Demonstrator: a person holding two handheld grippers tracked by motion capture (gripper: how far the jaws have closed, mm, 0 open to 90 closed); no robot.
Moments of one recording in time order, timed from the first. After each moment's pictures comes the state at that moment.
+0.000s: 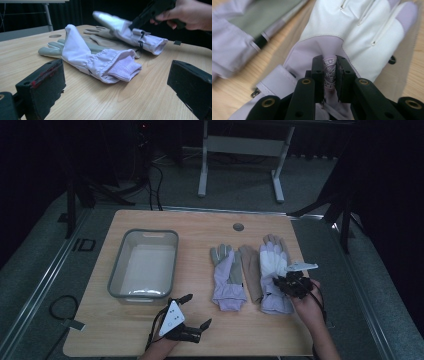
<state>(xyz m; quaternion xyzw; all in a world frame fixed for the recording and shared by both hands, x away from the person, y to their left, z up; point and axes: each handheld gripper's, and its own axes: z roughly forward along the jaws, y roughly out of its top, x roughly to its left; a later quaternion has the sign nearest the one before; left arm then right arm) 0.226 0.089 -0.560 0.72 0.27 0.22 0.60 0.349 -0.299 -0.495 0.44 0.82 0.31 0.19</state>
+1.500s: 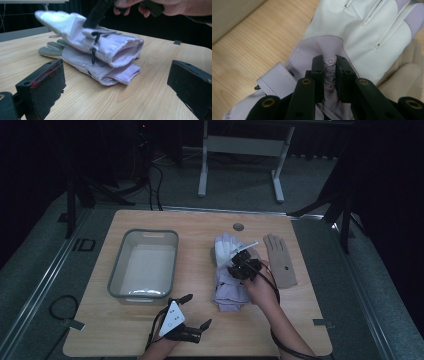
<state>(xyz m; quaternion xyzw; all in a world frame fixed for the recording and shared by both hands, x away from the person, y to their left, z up) 0.226 0.089 -0.560 0.72 0.27 0.22 0.60 0.383 -0.141 -0.466 0.40 0.87 0.26 0.14</state>
